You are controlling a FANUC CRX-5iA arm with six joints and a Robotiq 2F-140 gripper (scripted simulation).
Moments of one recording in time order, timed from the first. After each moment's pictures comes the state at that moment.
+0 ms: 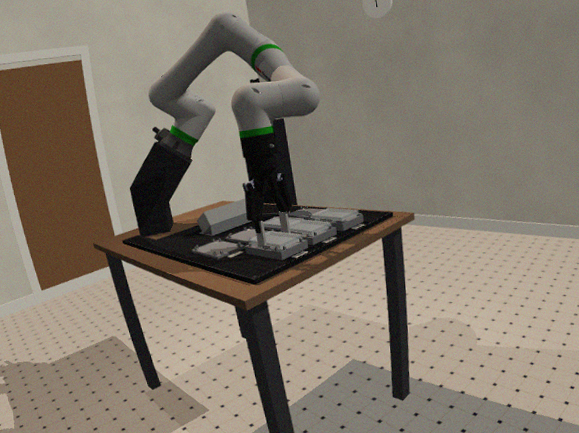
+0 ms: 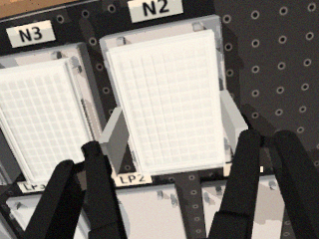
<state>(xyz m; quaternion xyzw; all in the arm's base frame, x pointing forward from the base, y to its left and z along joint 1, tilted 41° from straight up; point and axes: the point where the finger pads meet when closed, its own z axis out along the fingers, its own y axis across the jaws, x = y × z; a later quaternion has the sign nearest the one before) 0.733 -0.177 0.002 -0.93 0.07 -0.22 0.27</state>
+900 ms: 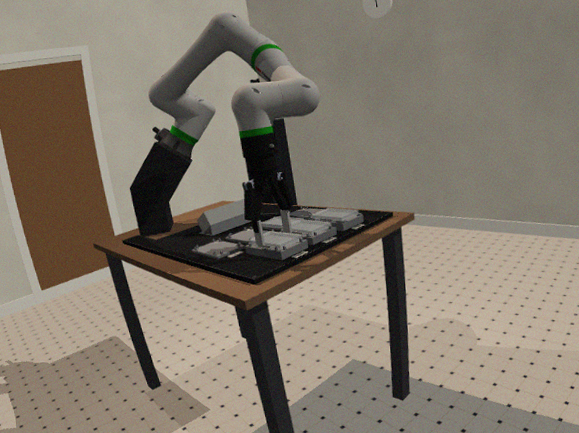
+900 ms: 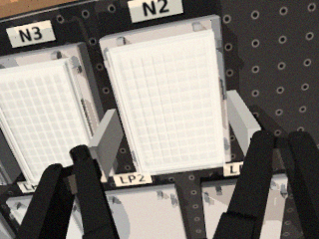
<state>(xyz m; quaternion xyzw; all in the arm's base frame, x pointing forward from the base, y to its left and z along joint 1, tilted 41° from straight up) 0.733 -0.177 0.002 -0.93 0.07 -0.22 0.27</state>
